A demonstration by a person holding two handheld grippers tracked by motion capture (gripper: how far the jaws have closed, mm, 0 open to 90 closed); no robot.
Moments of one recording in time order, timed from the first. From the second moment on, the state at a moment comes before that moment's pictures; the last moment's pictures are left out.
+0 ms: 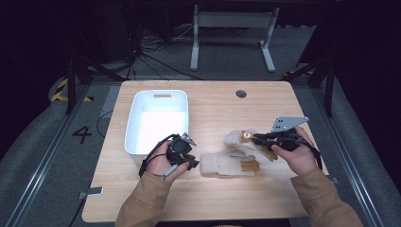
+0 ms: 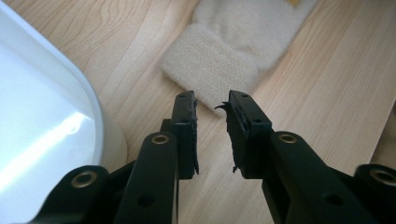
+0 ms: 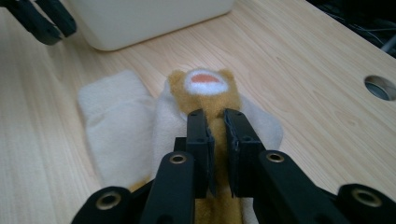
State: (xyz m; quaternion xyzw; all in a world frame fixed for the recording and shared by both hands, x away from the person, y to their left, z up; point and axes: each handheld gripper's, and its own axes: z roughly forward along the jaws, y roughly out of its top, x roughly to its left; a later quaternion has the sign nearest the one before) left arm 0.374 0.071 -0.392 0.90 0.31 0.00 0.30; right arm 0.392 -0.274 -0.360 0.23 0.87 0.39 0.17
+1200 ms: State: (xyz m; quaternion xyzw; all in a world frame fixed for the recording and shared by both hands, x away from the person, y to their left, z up) left arm 0.368 0.076 -0.394 0.90 0.32 0.00 0.30; right arm 0.393 -0.220 -0.392 0.12 0.91 0.39 0.08
